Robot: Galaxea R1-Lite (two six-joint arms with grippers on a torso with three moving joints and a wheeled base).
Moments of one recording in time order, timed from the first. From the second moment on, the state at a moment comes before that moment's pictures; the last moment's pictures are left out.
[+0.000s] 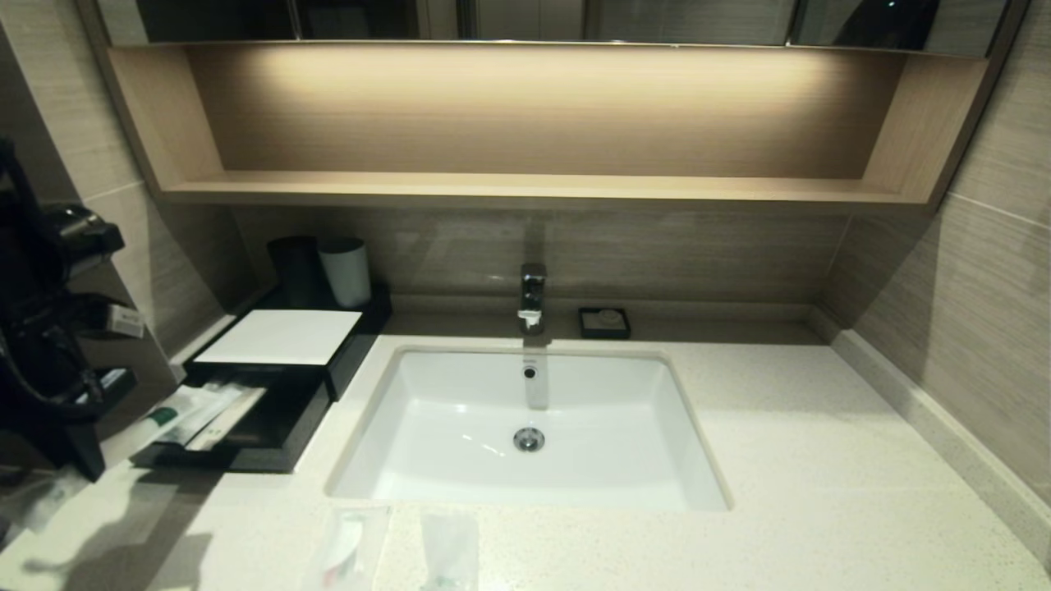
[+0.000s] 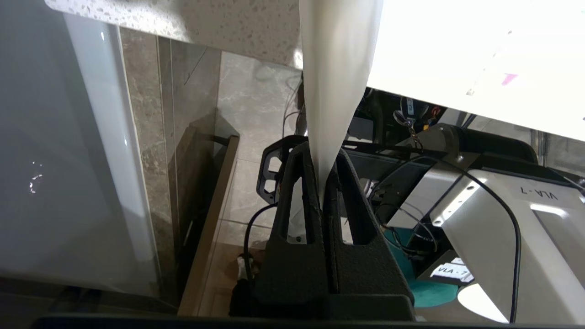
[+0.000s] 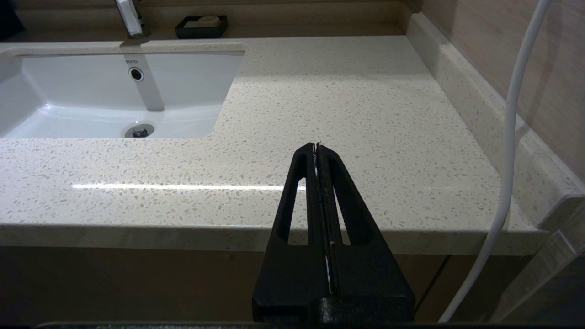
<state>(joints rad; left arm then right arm) 0.21 1.88 -1.78 1.51 0.00 0.05 0.00 0.00 0.00 -0.01 0.01 0.03</state>
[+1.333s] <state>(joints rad) 0.21 2.13 -1.90 1.37 0.00 0.05 0.00 0.00 0.00 -0.01 0.01 0.03</state>
